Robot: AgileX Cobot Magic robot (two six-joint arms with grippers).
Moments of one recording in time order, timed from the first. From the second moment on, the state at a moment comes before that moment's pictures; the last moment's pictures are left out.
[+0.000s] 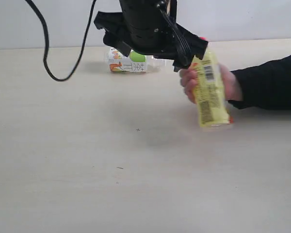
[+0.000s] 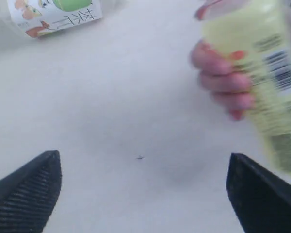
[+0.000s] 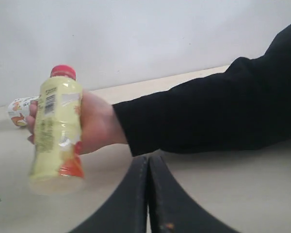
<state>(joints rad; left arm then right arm) -0.94 1.96 -1.80 0.37 1.11 -0.60 0.05 0.01 0.00 0.13 0.29 0.06</state>
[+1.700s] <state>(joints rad) -0.42 2.16 -1.80 0.07 0.57 1.02 0.05 0.01 0.00 0.13 0.29 0.06</state>
